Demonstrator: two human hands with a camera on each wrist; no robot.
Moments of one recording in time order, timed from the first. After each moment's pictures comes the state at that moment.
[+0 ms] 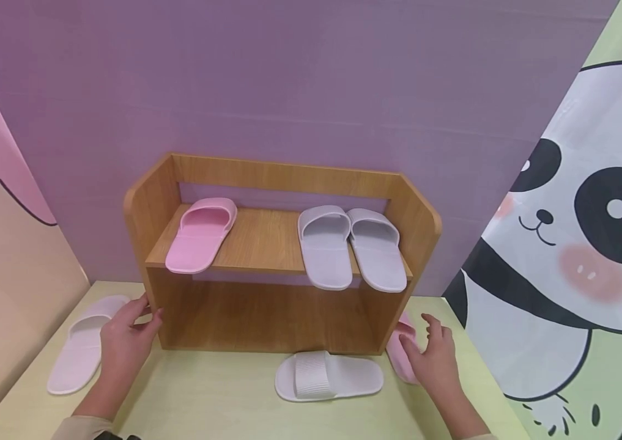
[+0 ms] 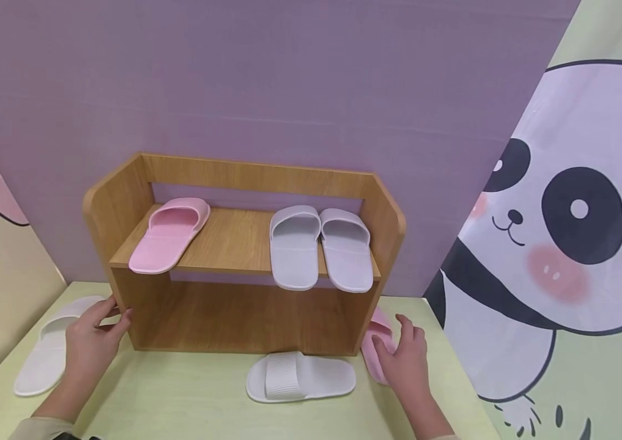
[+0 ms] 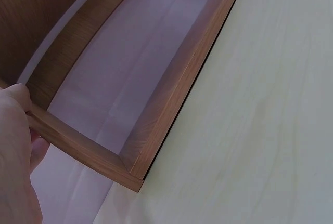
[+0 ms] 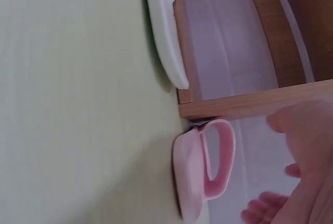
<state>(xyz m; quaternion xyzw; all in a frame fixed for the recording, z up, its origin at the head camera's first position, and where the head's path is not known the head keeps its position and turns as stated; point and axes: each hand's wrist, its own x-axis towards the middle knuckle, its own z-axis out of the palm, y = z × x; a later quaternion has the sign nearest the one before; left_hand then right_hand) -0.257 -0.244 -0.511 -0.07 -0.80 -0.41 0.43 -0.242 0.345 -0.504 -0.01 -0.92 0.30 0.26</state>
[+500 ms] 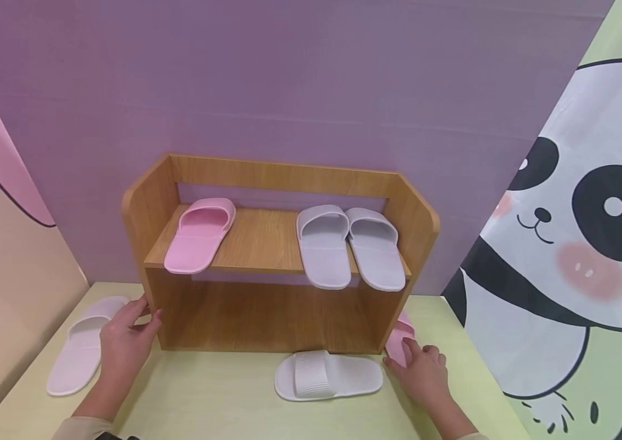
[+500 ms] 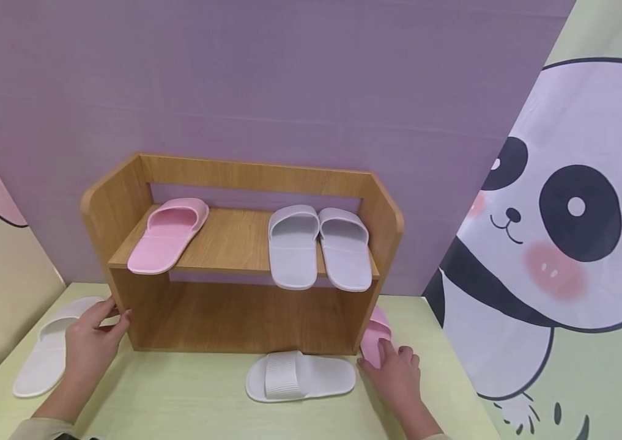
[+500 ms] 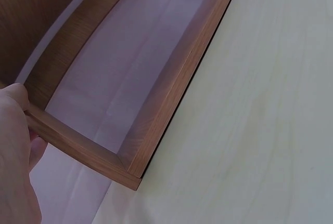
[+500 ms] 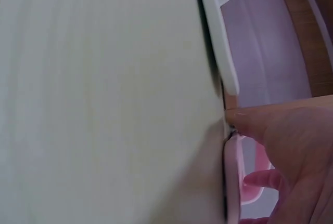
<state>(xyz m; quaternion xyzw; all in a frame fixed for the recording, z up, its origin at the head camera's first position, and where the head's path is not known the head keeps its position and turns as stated) -0.256 -0.244 -0.511 -0.07 -0.80 -0.40 0.43 -0.242 0.341 -0.531 -0.09 -0.98 0.18 0.04</state>
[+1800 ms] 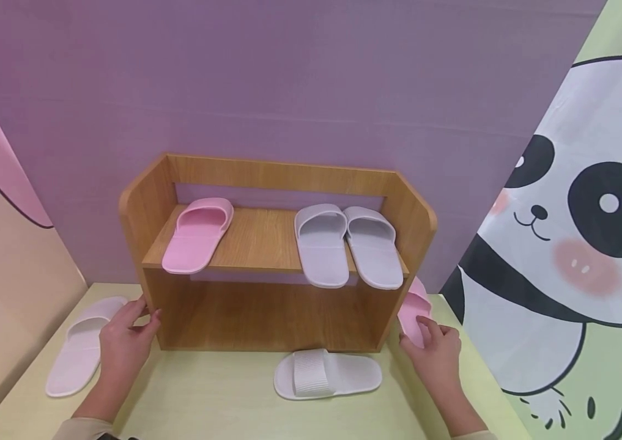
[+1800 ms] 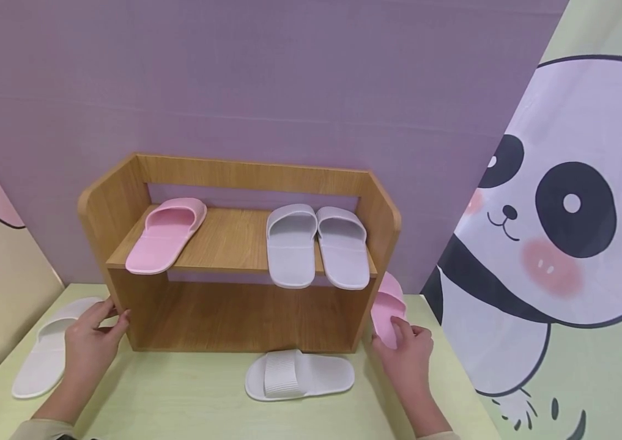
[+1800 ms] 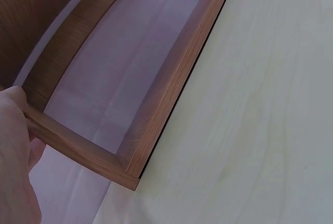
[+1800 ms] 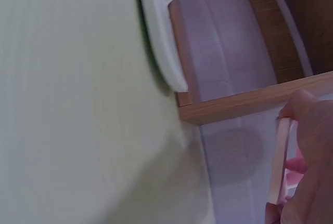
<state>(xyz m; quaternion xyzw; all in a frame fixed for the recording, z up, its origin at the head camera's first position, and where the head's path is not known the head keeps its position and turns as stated) -0.255 -0.239 -0.510 -0.07 -0.80 -0.40 0.44 -0.244 0.350 -0.507 -0.09 -0.91 0.34 0.23</state>
